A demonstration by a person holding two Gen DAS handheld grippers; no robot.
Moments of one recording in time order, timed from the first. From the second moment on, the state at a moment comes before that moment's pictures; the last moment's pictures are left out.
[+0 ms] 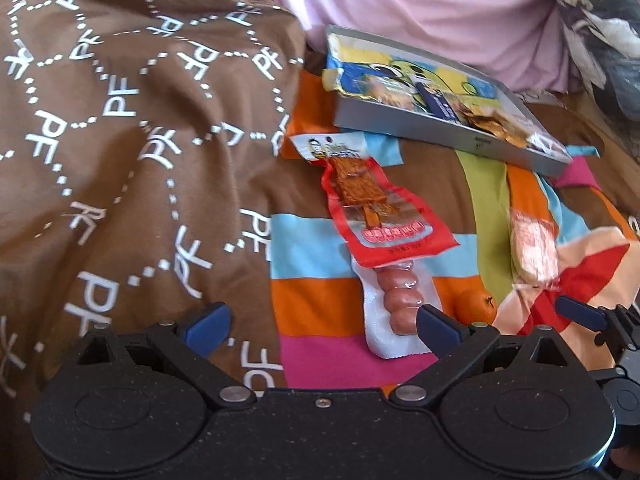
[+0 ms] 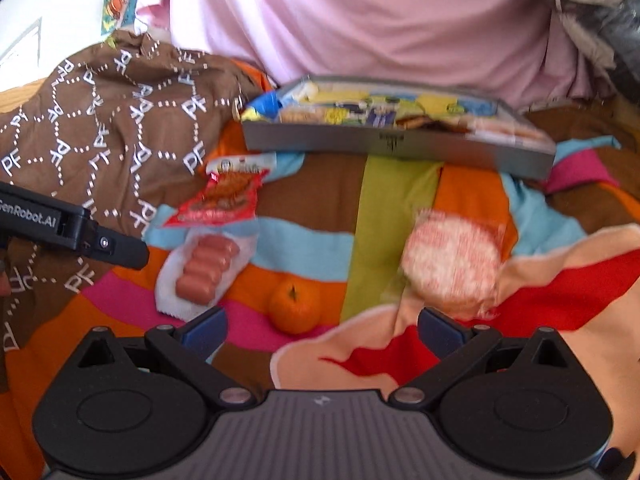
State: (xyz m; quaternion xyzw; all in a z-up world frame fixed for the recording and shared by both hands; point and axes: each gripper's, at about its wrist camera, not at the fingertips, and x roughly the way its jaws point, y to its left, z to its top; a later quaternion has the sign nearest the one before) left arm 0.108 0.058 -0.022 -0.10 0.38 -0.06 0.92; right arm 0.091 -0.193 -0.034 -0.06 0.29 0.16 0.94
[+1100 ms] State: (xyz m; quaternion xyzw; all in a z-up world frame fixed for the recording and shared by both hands) left arm 0.154 0.005 -0.047 0.03 0.38 -0.13 0.92; right arm 0.091 -0.159 -0.052 -0.19 0.26 0.12 0.94
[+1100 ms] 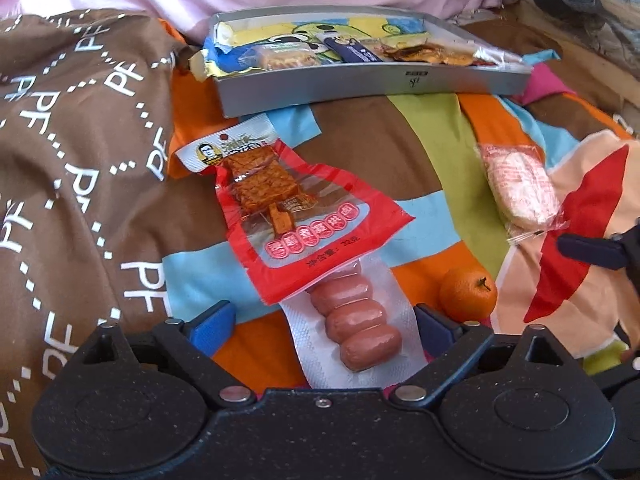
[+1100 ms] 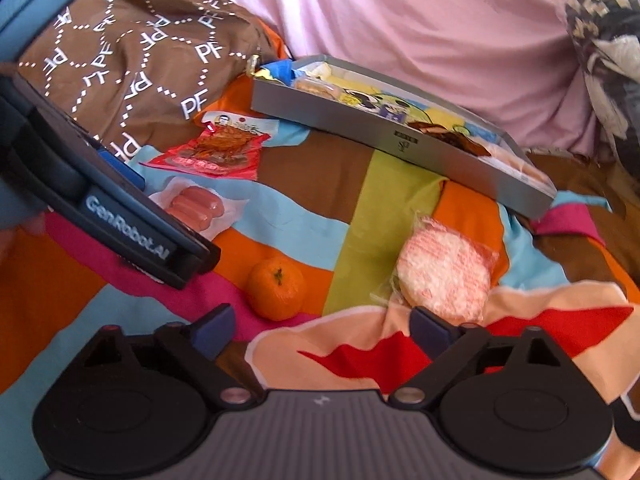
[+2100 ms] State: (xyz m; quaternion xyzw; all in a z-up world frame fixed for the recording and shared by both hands) left arm 0.137 0.016 -0.047 0.10 0.37 -0.15 0.91; right arm 0.116 -0.169 -0.053 -0.03 0.30 0.17 0.94
